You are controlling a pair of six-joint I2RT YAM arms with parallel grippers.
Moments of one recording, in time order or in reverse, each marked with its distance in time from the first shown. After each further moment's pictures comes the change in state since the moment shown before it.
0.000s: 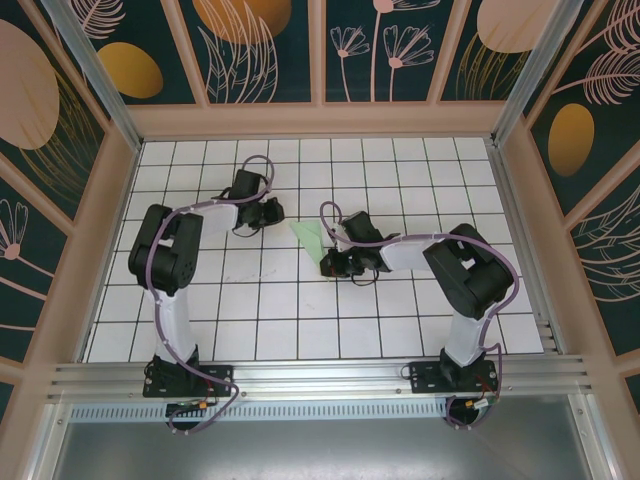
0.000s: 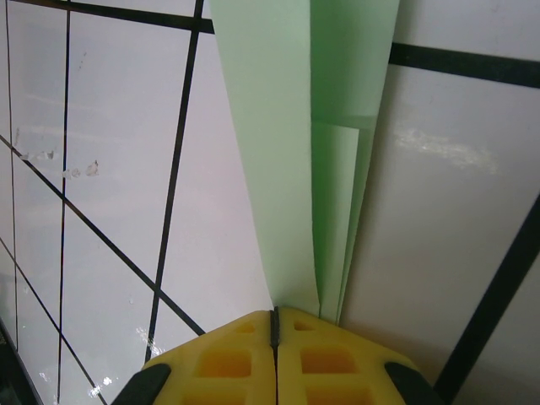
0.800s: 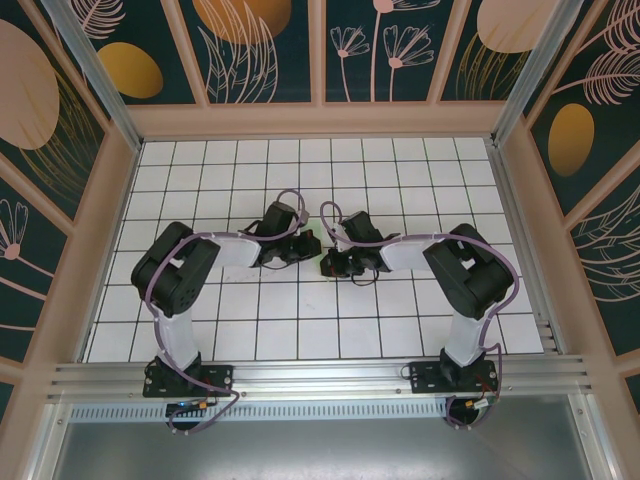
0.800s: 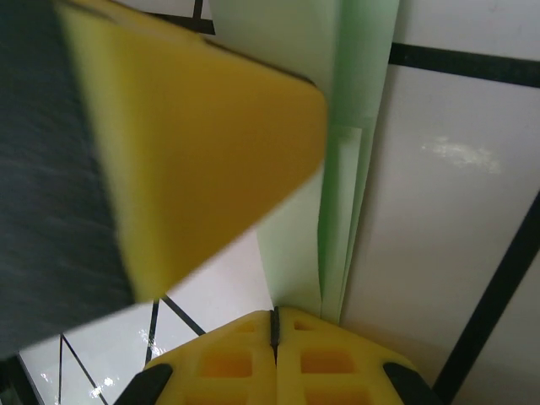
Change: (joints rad) left arm -0.280 -0.083 -0.249 0.259 0.183 -0.272; right arm -0.001 0.000 0.000 0.000 0.000 0.003
